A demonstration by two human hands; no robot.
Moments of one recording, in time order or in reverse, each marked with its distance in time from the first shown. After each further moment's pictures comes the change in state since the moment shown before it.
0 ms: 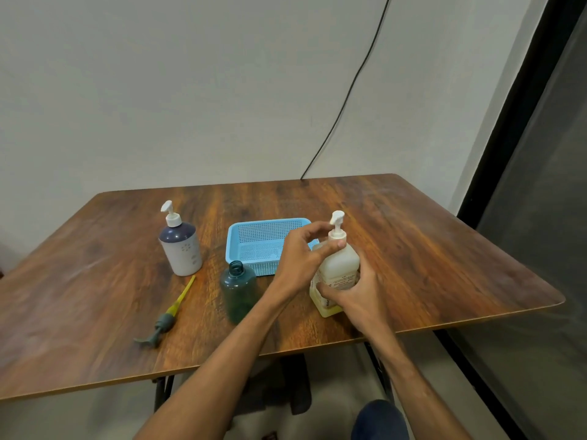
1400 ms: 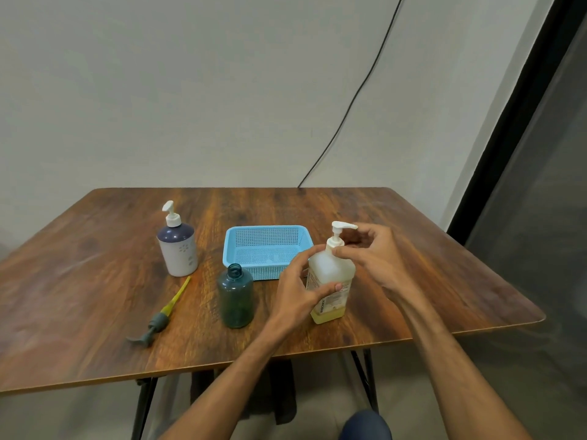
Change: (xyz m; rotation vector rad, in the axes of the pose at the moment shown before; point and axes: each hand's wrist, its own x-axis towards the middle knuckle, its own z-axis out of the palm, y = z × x) left_hand -0.038 -0.033 0.008 0.086 0.032 0.003; right_hand 0.056 -0.068 -0.050 0.145 -0.182 0.001
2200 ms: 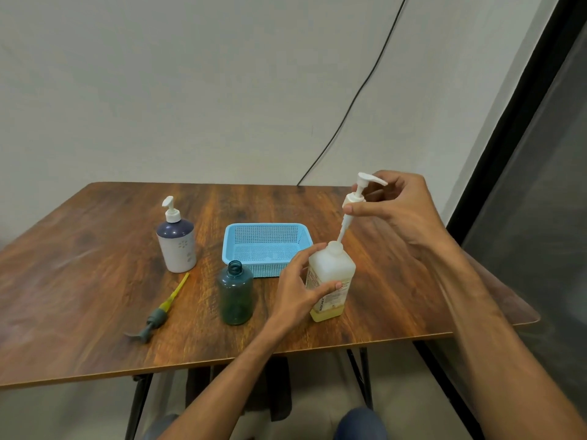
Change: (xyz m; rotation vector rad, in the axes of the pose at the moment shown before) left_hand 0.000 -0.004 0.002 -0.020 0.018 0.035; right_hand 0.015 -0.080 -0.032 -0.047 0.004 -0.155
